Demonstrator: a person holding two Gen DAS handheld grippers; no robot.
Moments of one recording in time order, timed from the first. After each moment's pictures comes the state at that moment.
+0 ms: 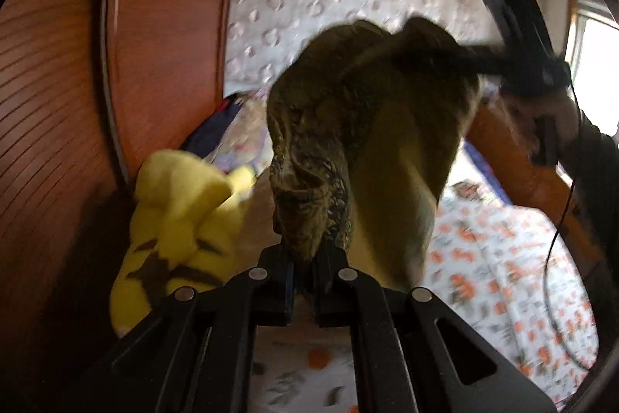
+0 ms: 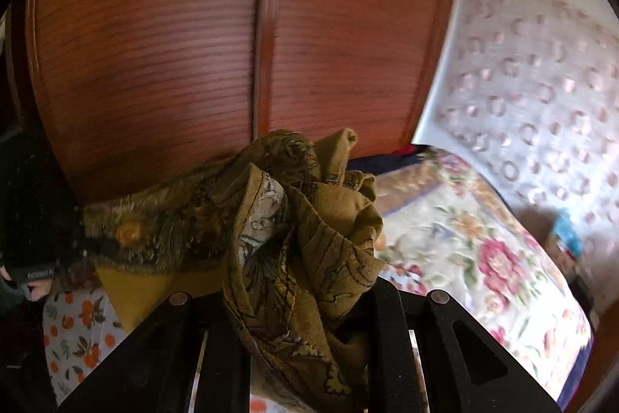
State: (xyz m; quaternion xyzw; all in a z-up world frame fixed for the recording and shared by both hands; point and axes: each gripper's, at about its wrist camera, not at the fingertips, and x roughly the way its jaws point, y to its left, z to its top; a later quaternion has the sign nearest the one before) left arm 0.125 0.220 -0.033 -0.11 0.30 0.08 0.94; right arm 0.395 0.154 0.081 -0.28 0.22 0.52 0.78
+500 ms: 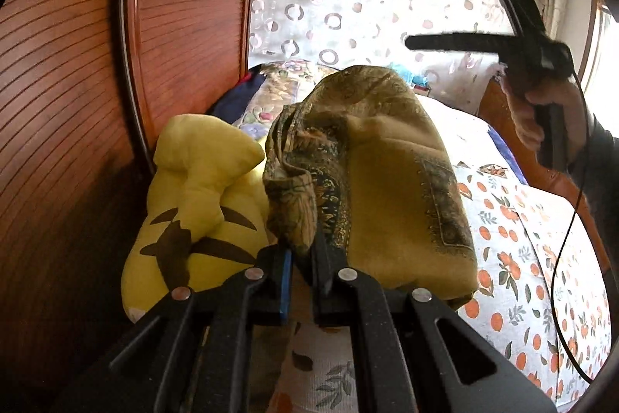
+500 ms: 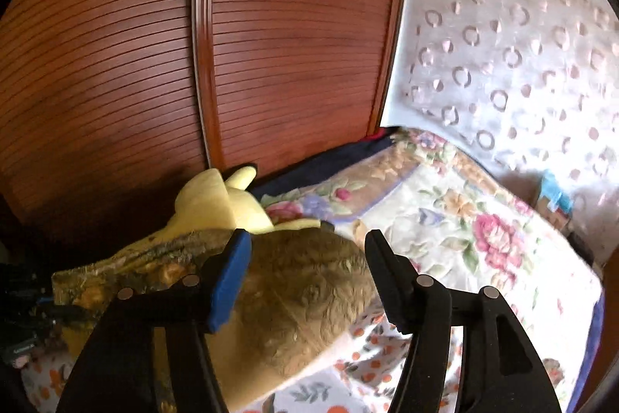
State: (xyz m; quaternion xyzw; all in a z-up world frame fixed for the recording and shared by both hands) left arm 0.128 0.249 -0.068 -0.12 0.33 0.11 0.93; right arm 0.403 0.218 0.022 -0.20 0.26 0.46 0.83
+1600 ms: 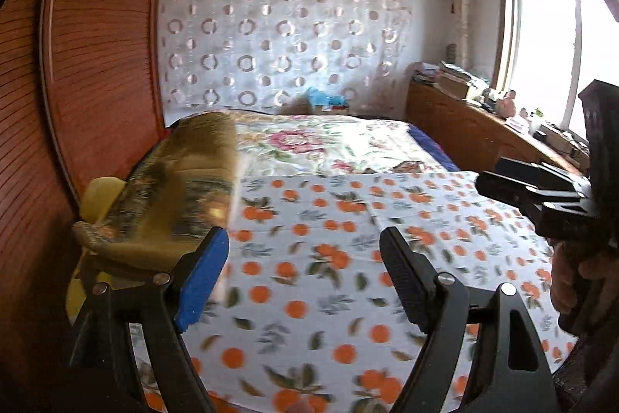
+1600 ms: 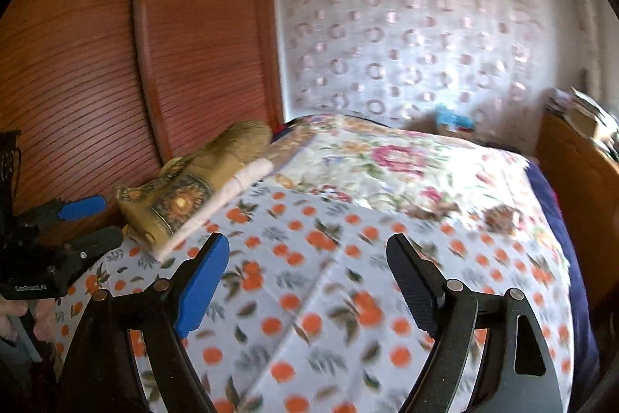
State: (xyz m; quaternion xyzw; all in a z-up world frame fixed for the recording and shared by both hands) left arm 0.083 0.060 -0.005 -0.05 0.26 -0.01 0.96; right arm 0.120 -0.106 0.026 -0.05 0.23 0.28 0.93
